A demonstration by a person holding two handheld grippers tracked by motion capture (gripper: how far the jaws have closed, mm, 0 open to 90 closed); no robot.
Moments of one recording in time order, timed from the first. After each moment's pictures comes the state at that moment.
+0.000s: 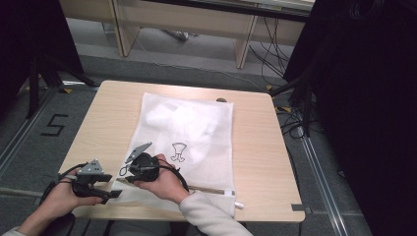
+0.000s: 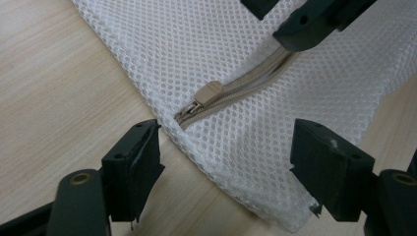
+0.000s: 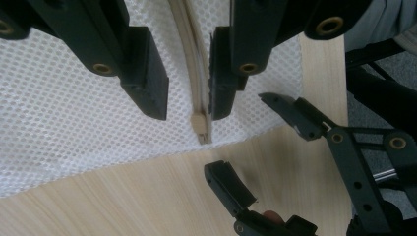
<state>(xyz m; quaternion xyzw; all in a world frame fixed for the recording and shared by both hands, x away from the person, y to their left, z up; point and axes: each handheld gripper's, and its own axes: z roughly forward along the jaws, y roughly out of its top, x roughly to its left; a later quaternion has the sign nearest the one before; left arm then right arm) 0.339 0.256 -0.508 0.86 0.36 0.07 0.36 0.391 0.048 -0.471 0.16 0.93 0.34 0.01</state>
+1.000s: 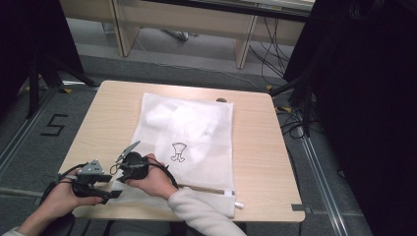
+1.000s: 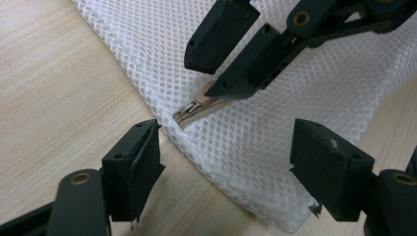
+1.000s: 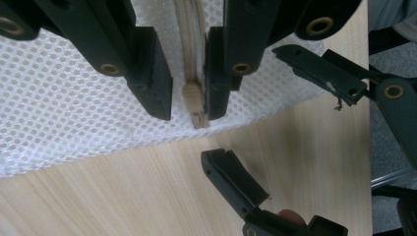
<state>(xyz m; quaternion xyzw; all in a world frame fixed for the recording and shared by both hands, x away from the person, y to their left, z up) 0.339 0.256 -0.507 0.85 0.36 0.07 0.37 0.403 0.079 -0.491 0.18 0.93 0.31 -0.02</state>
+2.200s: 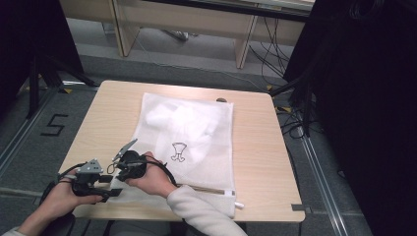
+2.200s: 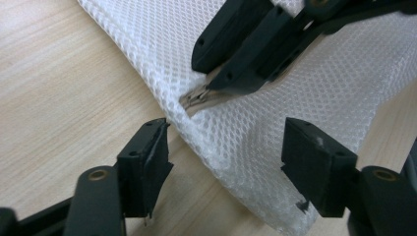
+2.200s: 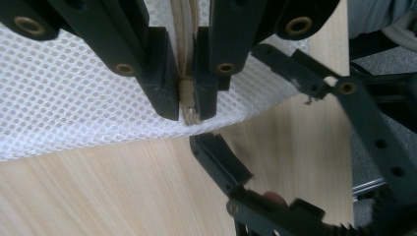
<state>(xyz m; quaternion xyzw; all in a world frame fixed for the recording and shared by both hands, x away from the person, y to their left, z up) 0.340 0.256 -0.506 0.84 0.38 0.06 0.37 0.401 0.081 -0.476 0.16 0.94 0.32 -0.01</state>
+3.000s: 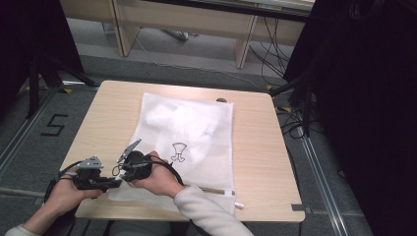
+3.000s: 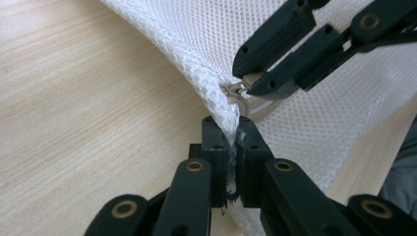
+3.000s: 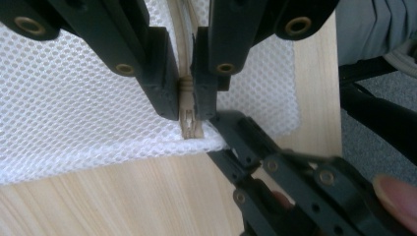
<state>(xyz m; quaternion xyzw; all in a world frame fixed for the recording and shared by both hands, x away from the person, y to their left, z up) 0.343 0.251 -0.500 0.81 0.41 0.04 0.41 0.395 0.065 -0.465 0.14 0.94 0.30 0.00</state>
